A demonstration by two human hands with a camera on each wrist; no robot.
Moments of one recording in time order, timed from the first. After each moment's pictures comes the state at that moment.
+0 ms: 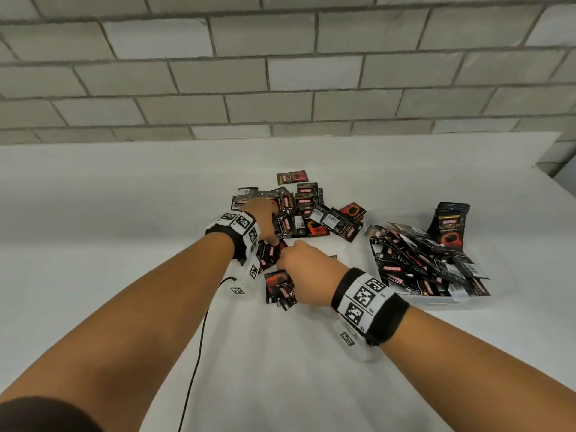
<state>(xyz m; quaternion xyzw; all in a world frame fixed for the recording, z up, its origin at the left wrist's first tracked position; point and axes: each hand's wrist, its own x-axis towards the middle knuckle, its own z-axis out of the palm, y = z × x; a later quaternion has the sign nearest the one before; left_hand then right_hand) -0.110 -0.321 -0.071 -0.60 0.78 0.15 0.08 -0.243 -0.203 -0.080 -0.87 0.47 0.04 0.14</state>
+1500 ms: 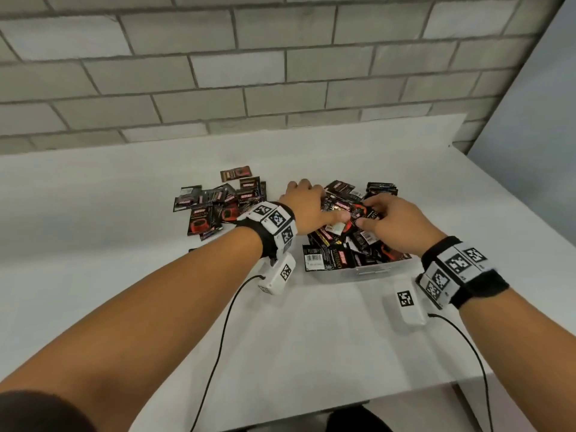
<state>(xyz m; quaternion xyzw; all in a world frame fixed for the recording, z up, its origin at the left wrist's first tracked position) -0.279 -0.261 -0.049 -0.46 0.88 0.15 0.01 -0.467 -0.163 -0.052 -0.56 0.77 -0.22 0.21</state>
